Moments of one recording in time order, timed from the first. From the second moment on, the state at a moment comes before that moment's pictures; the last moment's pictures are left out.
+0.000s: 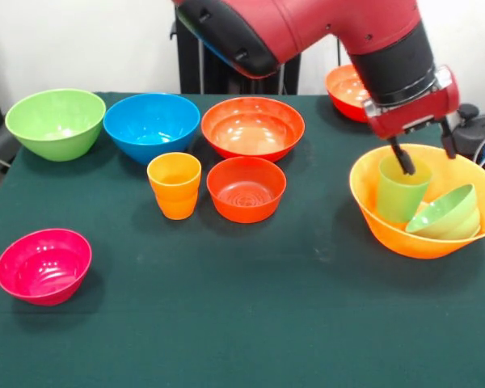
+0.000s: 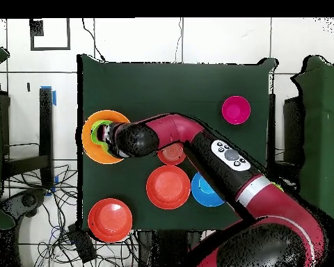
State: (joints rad) arm -0.68 -0.42 0.91 1.75 -0.54 0.52 2.14
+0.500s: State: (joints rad) arm -0.71 -0.31 0.90 1.75 -0.61 0.41 2.14
